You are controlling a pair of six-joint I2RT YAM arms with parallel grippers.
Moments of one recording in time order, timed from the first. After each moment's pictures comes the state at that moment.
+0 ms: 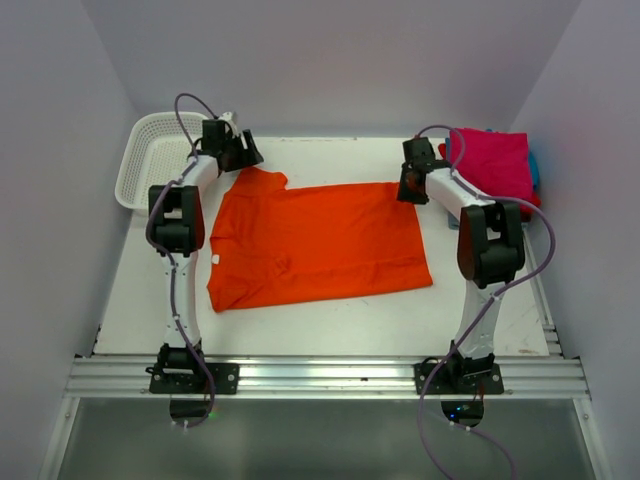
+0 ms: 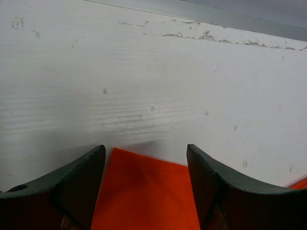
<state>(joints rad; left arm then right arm) -0.02 2.48 2.00 -0.20 0.28 -0.31 0.20 2.03 1.53 -0.50 0.24 0.35</state>
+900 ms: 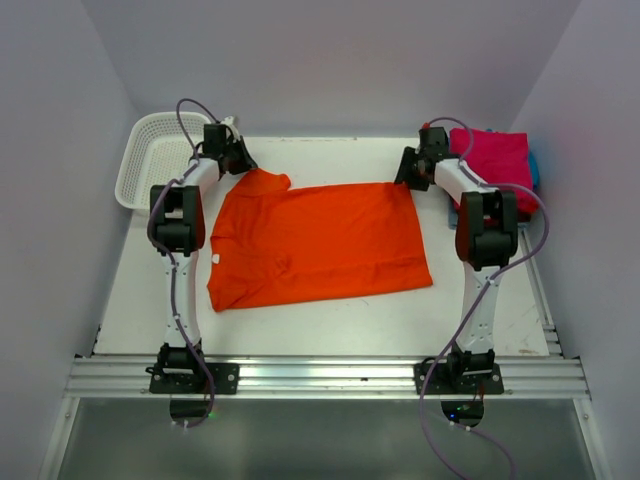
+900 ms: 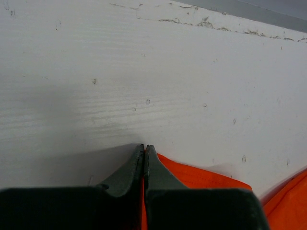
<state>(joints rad) -0.02 2.49 1.98 -0.16 0.34 -0.34 0.09 2.21 1.71 -0.40 -0.06 0.37</state>
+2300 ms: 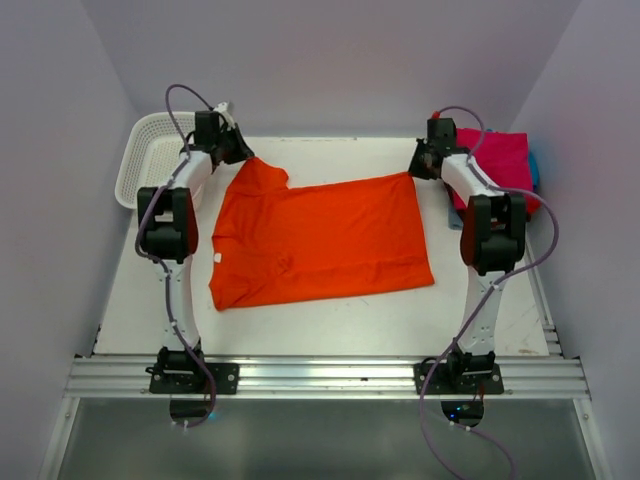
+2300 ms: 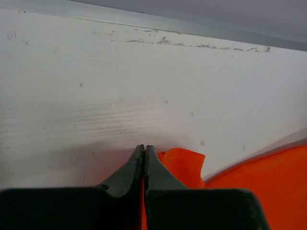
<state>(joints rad) -0.02 2.36 1.92 -0.20 0.35 -0.34 0.07 2.19 1.76 -0.42 0.01 0.37</state>
